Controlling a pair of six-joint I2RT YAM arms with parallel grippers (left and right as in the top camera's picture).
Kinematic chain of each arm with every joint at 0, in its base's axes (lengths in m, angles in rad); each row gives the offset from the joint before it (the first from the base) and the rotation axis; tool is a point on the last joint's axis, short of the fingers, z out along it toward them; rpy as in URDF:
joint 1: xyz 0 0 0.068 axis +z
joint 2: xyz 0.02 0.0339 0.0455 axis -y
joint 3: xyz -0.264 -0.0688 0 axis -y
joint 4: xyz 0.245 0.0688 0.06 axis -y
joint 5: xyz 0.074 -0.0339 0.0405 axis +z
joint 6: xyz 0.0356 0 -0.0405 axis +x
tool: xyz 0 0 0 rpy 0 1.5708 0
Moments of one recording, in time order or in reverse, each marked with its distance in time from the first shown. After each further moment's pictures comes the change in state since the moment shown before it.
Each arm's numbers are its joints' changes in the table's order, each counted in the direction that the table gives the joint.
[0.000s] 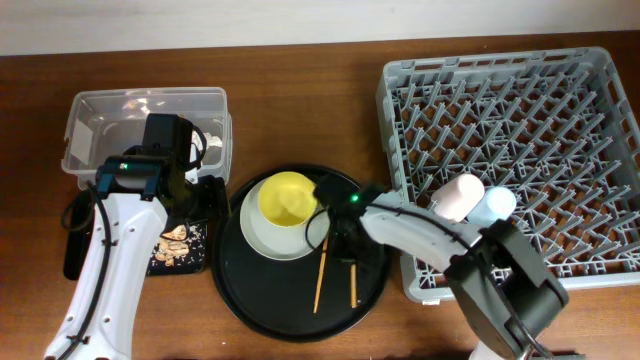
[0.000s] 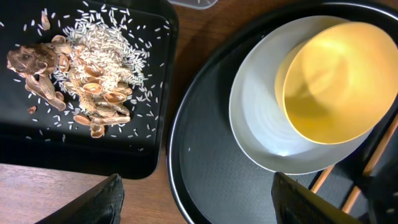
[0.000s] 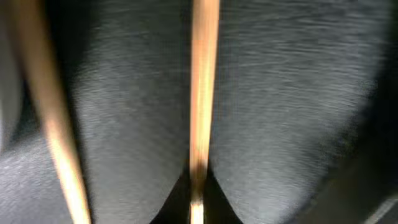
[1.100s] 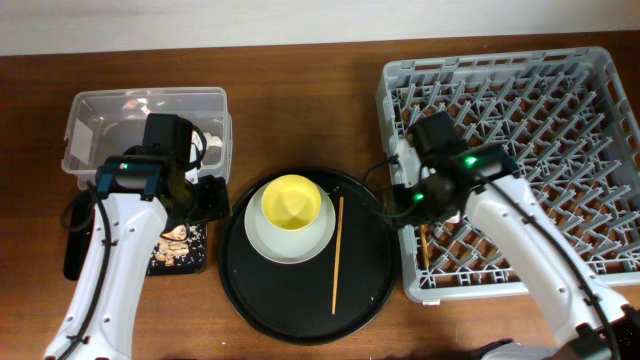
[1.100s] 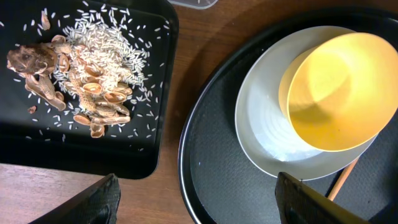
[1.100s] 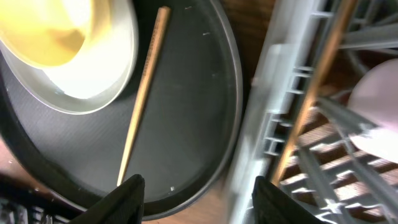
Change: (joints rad) left arm 0.000 0.000 0.000 0.000 0.000 0.000; right arm -0.317 0.364 0.127 -0.247 0.112 -0.546
